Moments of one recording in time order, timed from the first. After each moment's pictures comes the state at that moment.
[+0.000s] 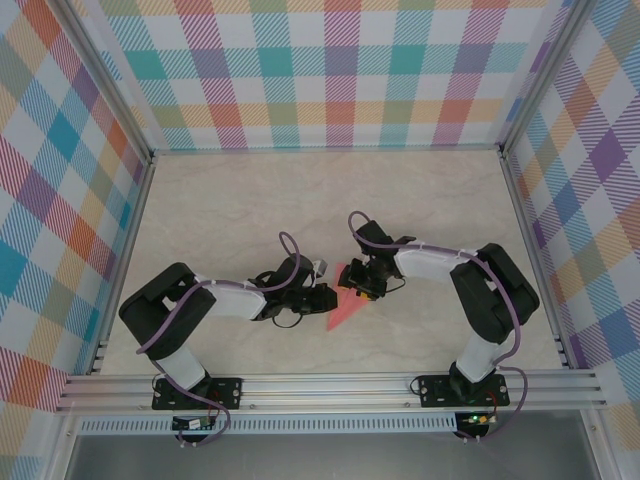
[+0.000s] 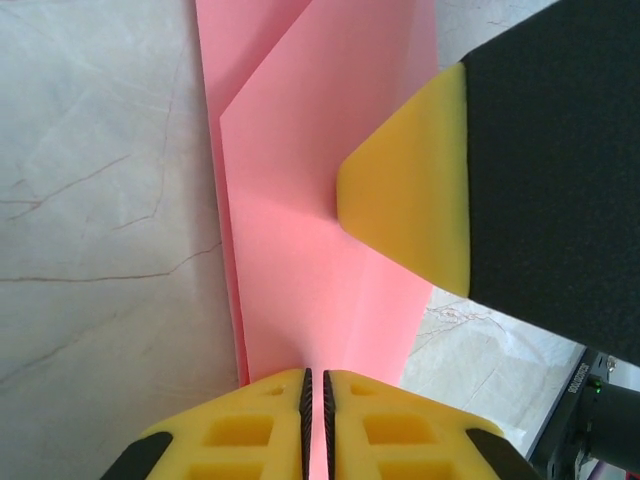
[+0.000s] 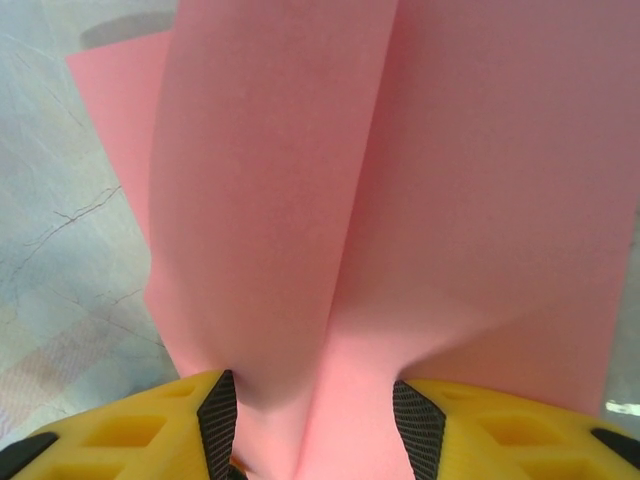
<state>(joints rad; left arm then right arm) -0.80 1.67 0.63 0.26 0.37 -0.86 0.64 1.73 0.94 -0.46 -0.31 0.94</state>
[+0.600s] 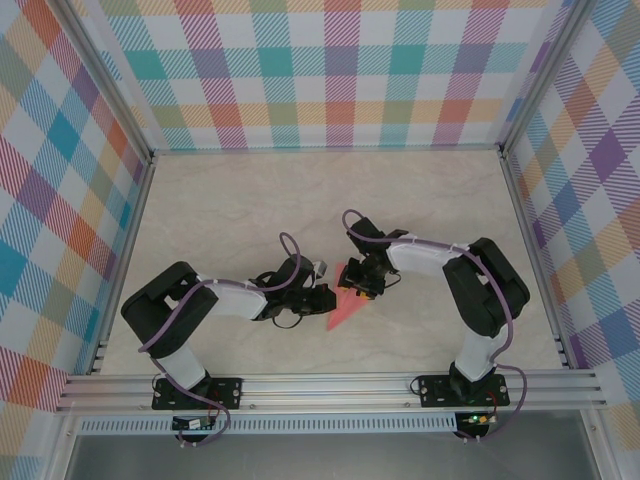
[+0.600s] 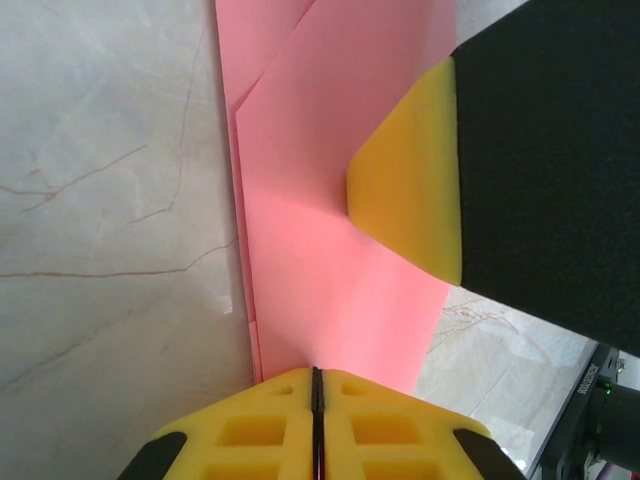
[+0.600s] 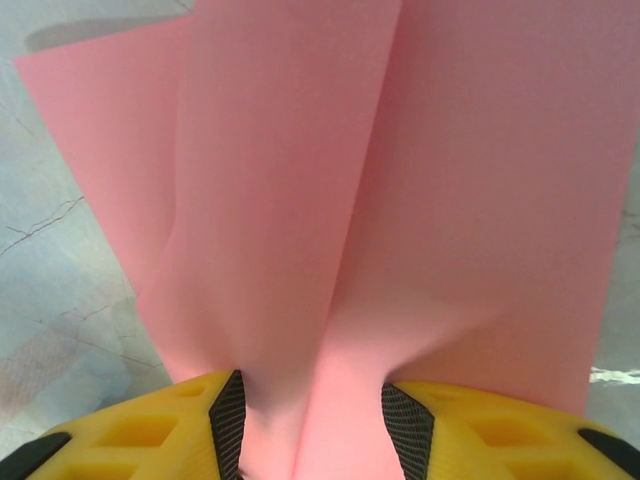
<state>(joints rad) -0.80 1.68 0.63 0.25 0.37 -0.86 0.66 1.80 1.02 -0.58 -0.27 0.94</state>
